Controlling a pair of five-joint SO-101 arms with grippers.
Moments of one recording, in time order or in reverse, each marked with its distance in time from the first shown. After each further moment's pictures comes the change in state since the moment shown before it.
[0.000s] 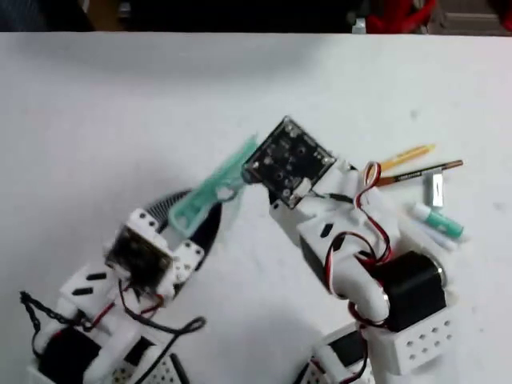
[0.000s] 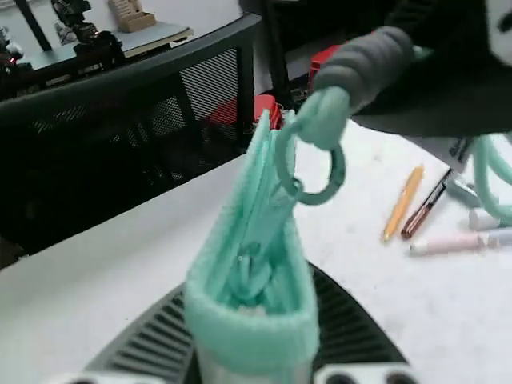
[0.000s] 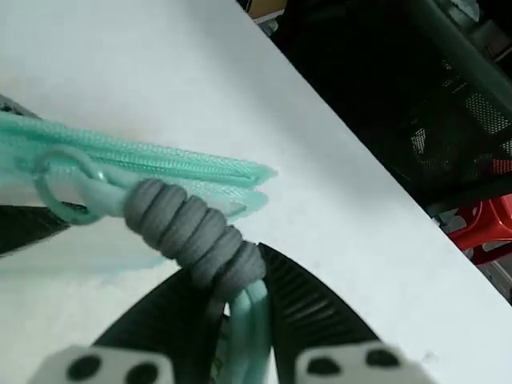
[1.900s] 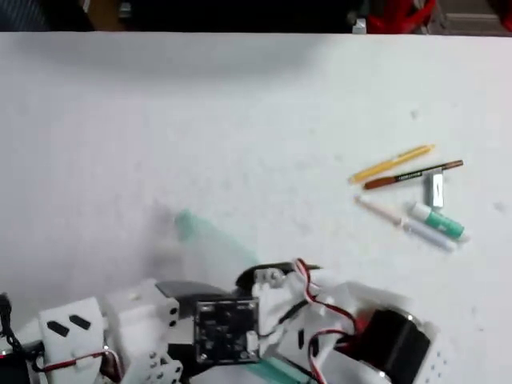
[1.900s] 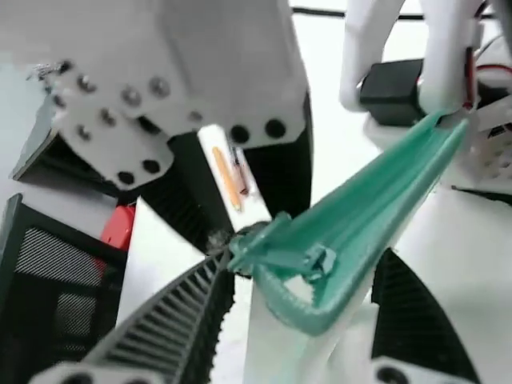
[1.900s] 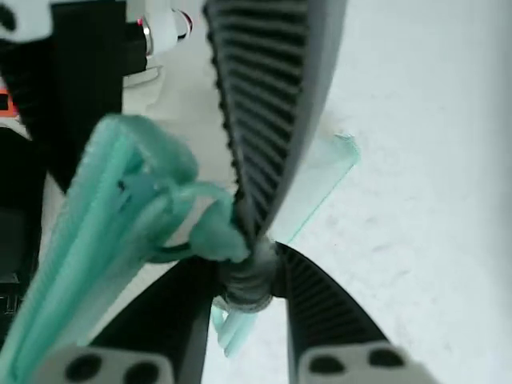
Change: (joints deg) left arm 35.5 -2.2 -18.8 34.8 -42.0; right arm -33.6 -11.9 13.5 18.6 10.6
